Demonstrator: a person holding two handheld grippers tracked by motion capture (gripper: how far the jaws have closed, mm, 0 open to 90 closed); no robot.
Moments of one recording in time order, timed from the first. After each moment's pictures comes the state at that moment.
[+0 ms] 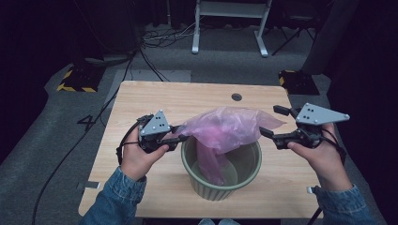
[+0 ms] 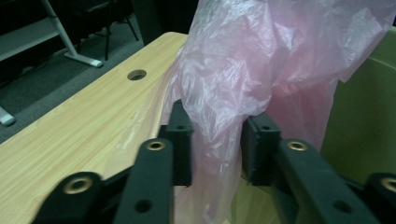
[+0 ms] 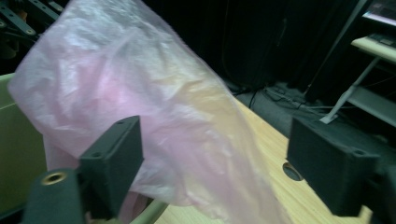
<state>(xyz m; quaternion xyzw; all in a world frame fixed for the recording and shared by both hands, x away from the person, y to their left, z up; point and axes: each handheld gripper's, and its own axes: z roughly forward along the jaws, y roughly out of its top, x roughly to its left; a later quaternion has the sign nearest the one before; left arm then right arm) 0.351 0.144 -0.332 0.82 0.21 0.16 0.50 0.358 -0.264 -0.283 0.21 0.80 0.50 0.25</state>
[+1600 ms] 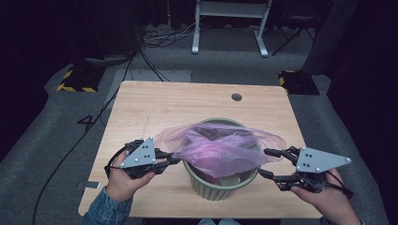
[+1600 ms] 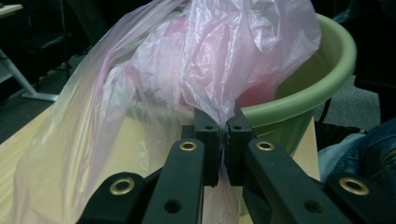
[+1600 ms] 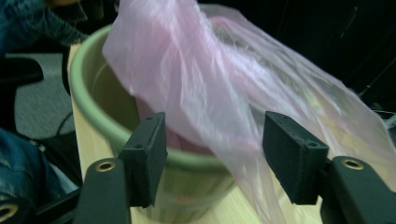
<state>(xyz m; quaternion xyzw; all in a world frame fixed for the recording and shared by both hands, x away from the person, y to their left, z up) 0.299 0.166 -0.352 0.83 0.10 0.14 0.54 0.277 -0.259 -0.316 0.14 0.84 0.49 0.19</state>
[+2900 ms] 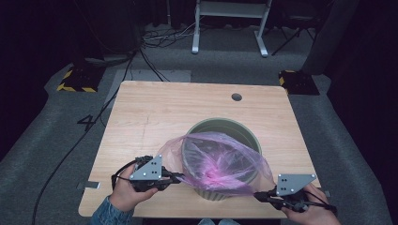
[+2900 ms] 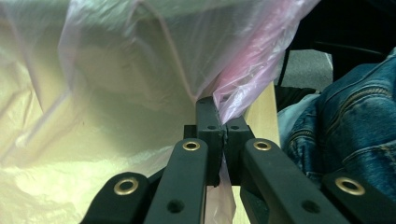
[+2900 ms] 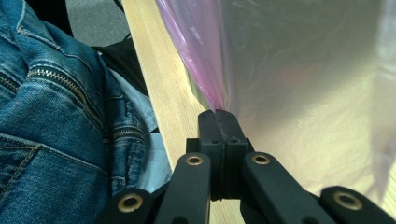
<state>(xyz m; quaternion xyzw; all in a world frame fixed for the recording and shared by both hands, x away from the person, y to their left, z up) 0.293 0.160 -0.405 0.85 0.08 0.07 0.51 0.255 -0.258 -0.393 0.15 0.91 0.37 0.06</state>
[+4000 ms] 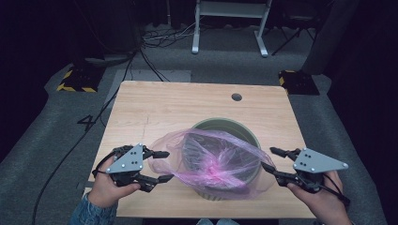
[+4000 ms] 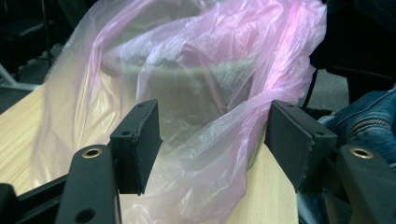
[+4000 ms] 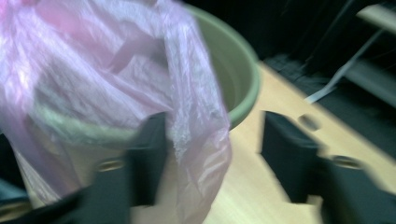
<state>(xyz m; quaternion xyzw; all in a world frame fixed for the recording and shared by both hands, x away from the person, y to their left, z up) 0.288 0.193 -0.358 0.84 0.10 0.12 0.53 0.273 -0.262 -0.327 0.22 0.83 0.44 0.25</state>
